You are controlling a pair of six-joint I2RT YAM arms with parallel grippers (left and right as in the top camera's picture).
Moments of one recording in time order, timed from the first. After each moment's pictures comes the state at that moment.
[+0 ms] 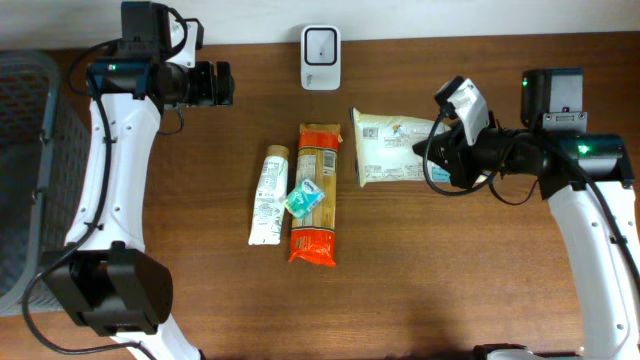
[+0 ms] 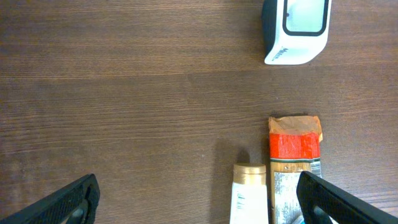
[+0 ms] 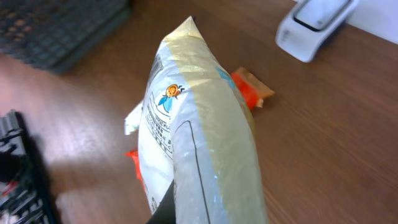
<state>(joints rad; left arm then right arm) -0.02 1.90 1.93 -0.98 0.16 -0.02 -0.01 1.41 1.45 -1.03 -0.78 -0.53</state>
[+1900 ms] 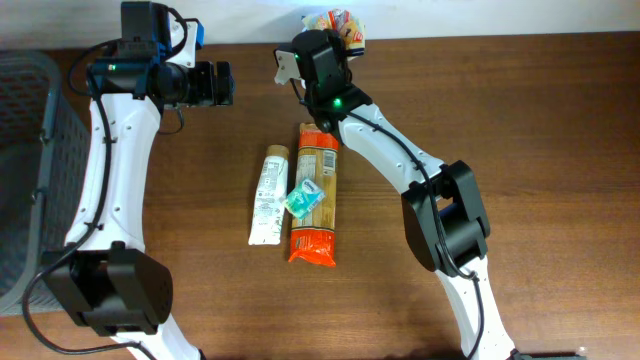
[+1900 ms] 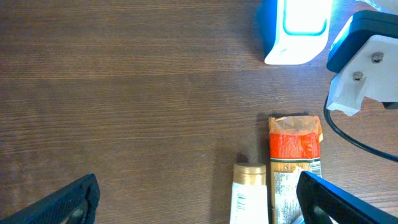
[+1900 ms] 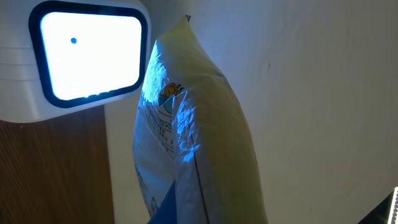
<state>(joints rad) -0.02 1.90 1.93 -0.98 0.16 -0.02 0.51 2.38 2.01 0.00 0.61 -1.55</state>
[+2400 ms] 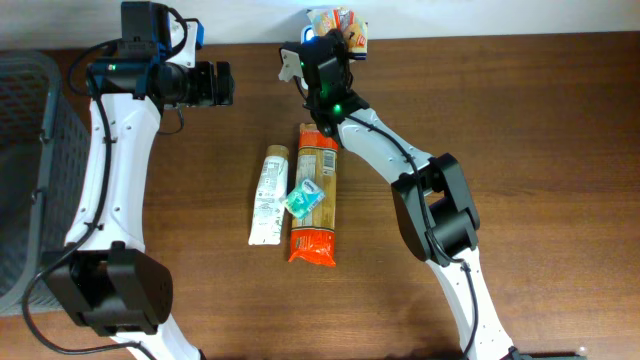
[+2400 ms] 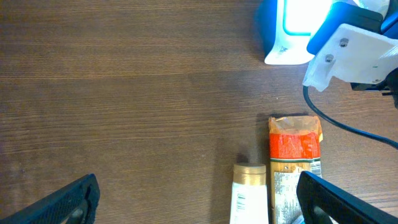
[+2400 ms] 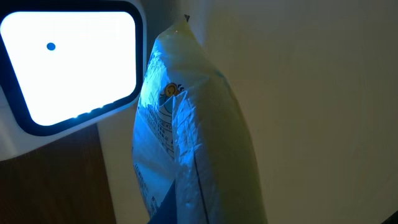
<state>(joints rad) -0.02 1.90 1.93 -0.98 0.16 -0.02 0.49 2.48 2.01 0.19 0.65 -1.55</state>
